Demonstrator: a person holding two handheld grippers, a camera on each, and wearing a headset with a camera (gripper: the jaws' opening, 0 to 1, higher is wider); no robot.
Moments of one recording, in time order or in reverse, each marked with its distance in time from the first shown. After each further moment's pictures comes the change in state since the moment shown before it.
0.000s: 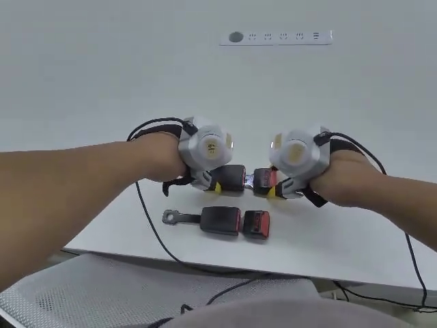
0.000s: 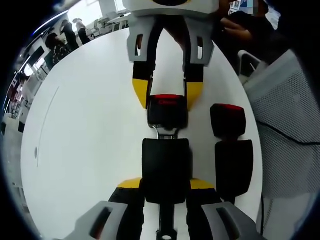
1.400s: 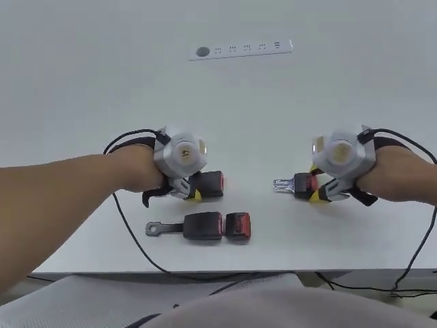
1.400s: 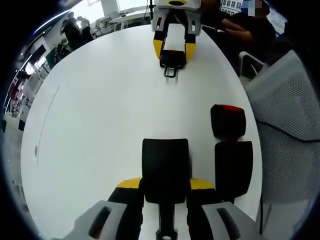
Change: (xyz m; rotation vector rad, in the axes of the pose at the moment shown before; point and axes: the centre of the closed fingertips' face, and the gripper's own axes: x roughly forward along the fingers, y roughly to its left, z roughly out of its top) left arm 0.000 -0.003 0.001 -0.008 0.000 0.004; right arm -0.072 0.015 -0.113 0.060 0.135 -0.035
